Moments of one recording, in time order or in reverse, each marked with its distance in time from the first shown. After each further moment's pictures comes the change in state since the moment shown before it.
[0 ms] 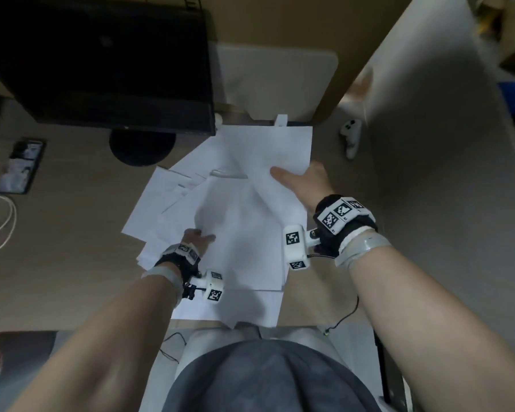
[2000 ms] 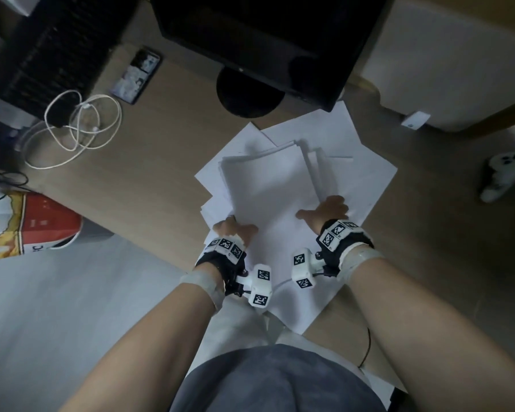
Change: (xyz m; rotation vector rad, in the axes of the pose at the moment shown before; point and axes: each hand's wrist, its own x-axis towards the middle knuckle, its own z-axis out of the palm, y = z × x) left_hand 0.004 -0.044 -0.005 -0.162 0.259 -0.215; right_hand 0.066 0.108 0.128 -1.058 -0.226 0.399
